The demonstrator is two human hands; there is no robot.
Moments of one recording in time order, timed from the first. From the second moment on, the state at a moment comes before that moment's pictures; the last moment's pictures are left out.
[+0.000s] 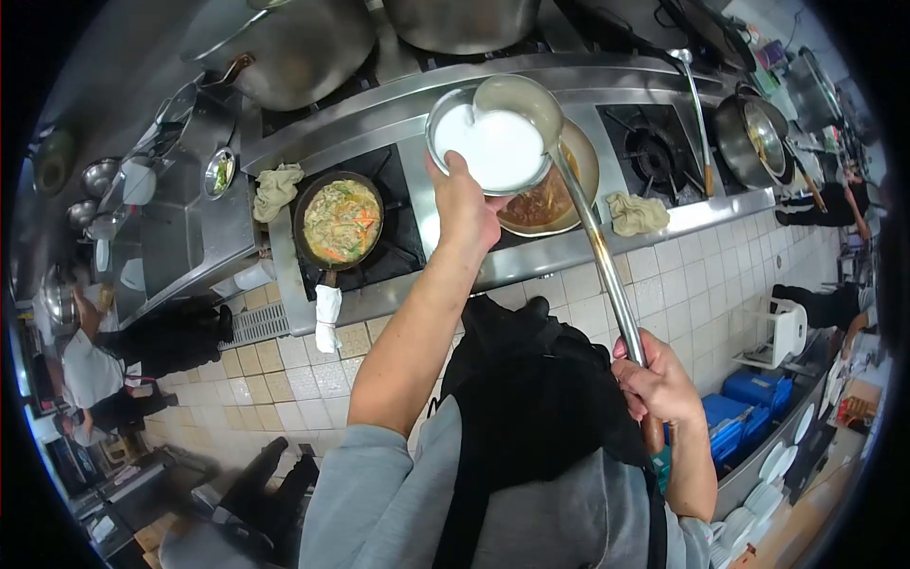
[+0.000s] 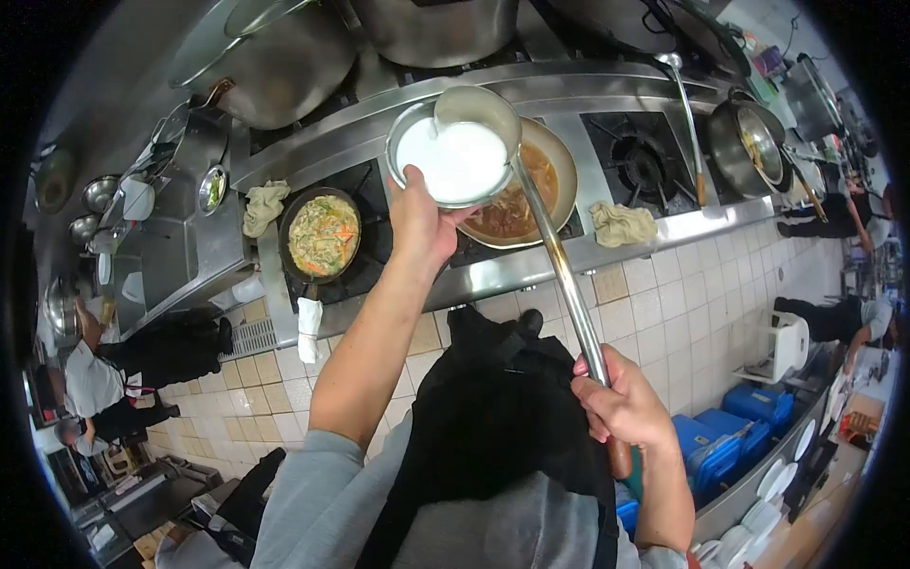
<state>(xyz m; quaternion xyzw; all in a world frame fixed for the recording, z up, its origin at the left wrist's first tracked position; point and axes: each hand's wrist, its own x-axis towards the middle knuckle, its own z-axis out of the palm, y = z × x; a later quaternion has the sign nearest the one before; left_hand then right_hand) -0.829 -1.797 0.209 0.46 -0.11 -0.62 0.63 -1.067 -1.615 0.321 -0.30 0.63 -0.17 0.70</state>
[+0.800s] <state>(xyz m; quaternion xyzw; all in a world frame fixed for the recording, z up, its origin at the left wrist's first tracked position) -0.823 -1.800 0.217 0.46 -0.15 -0.61 0.63 -1.069 -1.601 0.293 -0.58 0.65 -0.17 0.46</state>
